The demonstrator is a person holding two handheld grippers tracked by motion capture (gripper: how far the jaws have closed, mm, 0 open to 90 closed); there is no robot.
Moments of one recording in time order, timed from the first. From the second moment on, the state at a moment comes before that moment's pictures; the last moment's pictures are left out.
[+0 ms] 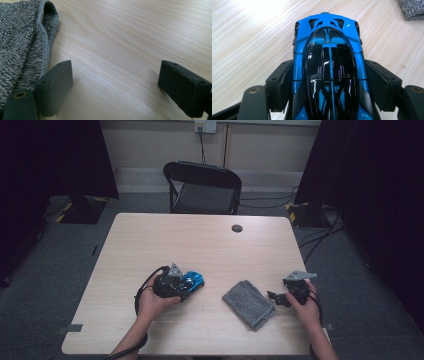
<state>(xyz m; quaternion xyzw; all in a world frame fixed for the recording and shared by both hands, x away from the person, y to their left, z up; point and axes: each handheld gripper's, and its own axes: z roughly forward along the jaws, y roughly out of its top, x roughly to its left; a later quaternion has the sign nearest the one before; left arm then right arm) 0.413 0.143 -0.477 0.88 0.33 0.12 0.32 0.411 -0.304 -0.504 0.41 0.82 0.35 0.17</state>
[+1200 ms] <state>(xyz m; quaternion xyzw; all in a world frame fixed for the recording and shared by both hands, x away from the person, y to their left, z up) 0.458 0.092 -0.485 0.87 0.34 0.13 0.33 0.411 -0.304 -0.504 0.41 0.82 0.35 0.17</state>
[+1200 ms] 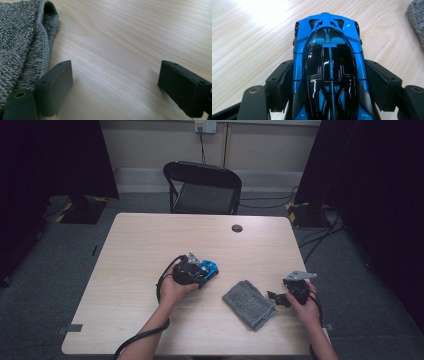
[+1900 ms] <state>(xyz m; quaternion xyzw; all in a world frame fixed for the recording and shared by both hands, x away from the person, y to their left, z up) 0.459 0.093 -0.490 0.87 0.34 0.13 0.34 0.411 -0.303 -0.504 0.41 0.82 0.35 0.17</state>
